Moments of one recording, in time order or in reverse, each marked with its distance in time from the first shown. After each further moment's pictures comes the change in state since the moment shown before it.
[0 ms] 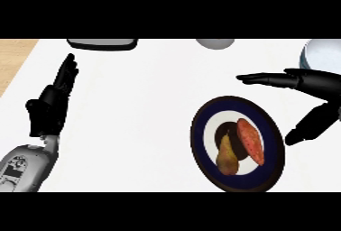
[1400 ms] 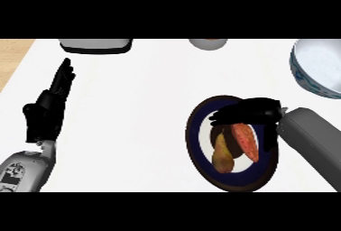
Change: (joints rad) left arm 0.048 -0.030 0.041 -0.039 -0.050 -0.023 0.033; right arm -0.121 0.154 0.496 0.437 0.529 -0.393 -0.376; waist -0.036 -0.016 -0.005
